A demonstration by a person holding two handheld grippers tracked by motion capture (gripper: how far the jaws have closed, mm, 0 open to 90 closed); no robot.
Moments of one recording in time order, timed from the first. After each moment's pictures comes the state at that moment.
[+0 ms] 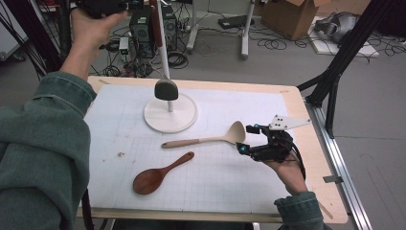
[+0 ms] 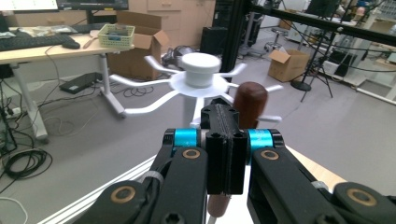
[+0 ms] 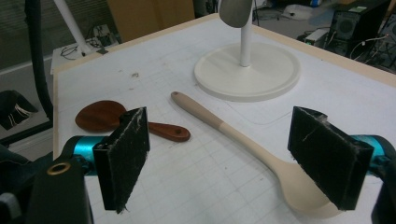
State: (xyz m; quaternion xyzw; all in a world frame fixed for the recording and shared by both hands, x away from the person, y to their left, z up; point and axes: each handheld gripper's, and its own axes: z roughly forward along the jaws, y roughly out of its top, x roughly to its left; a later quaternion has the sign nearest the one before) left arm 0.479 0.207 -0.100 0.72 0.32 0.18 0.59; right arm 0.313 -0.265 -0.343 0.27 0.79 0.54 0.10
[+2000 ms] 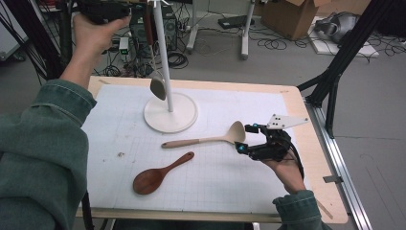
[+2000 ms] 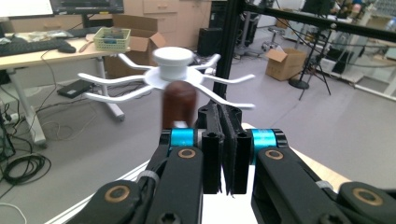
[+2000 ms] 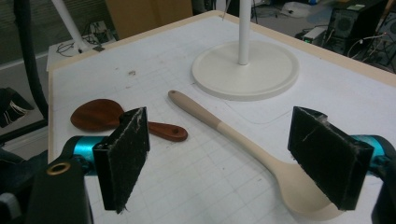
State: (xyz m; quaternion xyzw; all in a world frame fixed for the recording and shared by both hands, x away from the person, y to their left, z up) left arm 0.460 0.196 -0.103 0.73 0.30 0.18 0.59; right arm 0.317 -0.261 -0.343 0.27 0.79 0.54 0.10
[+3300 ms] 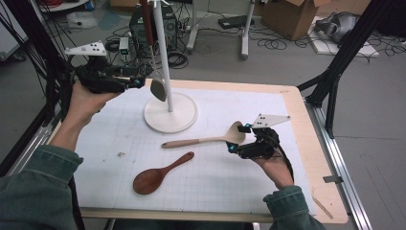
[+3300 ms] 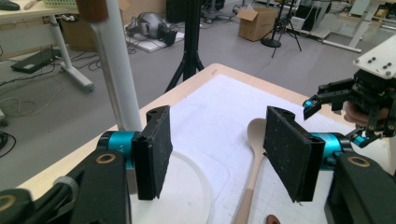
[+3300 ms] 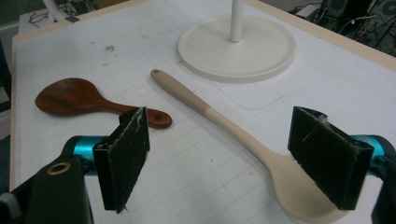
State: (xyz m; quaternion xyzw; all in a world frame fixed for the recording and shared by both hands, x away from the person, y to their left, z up) left arm 0.397 0.221 -0.230 0.77 0.25 0.13 0.57; right arm 0.330 -0.236 -0.356 0.27 0.82 0.48 0.12
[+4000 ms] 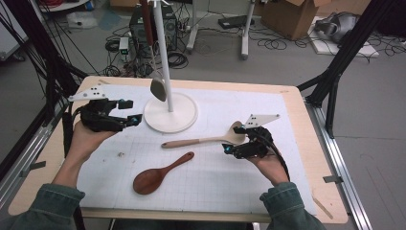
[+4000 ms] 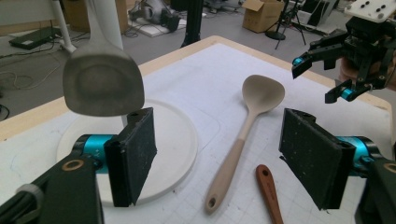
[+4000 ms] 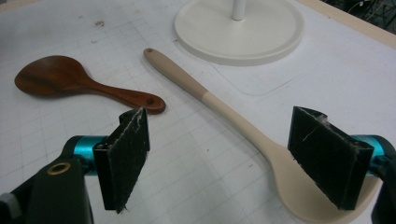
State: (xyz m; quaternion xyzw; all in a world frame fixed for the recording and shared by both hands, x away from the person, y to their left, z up) left arm 0.351 0.237 -0.311 0.77 0.28 0.13 0.56; right arm 0.342 -0.224 -0.367 0.27 0.85 0.45 0.12
